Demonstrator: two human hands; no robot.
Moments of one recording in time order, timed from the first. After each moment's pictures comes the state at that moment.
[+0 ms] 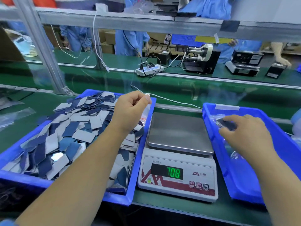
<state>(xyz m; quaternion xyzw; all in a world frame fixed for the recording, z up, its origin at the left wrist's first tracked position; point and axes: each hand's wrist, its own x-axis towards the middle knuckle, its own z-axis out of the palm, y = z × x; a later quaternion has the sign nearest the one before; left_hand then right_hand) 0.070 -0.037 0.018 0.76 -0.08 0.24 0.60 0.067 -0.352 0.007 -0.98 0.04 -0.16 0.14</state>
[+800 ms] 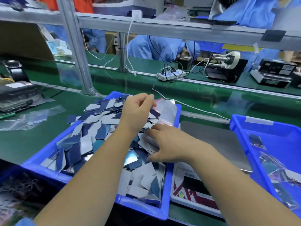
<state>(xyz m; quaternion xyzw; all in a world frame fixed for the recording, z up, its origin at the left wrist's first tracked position) 0.070 0.031 0.021 0.75 -0.03 0.29 0.59 0.069 -0.114 0.010 -0.90 -0.42 0.04 0.03</state>
